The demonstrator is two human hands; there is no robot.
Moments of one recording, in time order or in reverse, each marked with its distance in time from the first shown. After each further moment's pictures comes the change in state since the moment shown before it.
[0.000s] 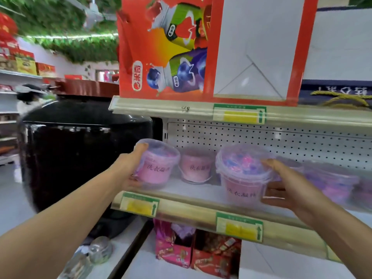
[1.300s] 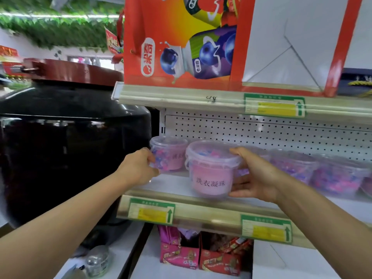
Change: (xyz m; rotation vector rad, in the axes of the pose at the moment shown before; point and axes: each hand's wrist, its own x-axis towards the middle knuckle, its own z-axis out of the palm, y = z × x) left_hand 0.060 -0.022 -0.015 0.709 -0.111 0.402; right_hand 0.047 -0.001 0.097 -0.015 -0.125 0.206
